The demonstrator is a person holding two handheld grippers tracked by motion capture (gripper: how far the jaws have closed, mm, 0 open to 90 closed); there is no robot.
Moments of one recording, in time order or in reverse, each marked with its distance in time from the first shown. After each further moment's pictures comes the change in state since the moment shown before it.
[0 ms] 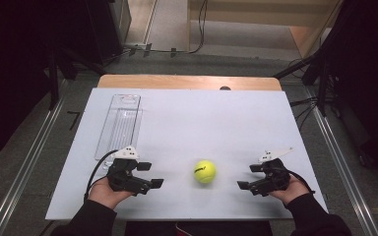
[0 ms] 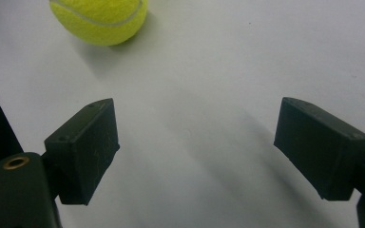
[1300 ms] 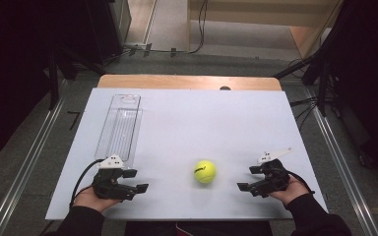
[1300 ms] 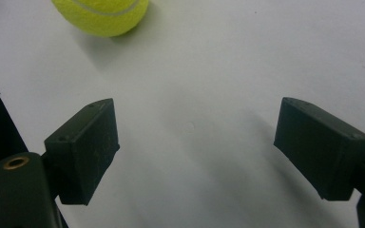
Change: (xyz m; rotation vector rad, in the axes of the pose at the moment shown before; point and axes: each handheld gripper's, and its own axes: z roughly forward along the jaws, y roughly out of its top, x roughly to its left) left arm 0.018 -0.041 -0.019 0.015 0.102 -0.018; right arm 0.001 -0.001 0.001 0.029 0.008 0.008
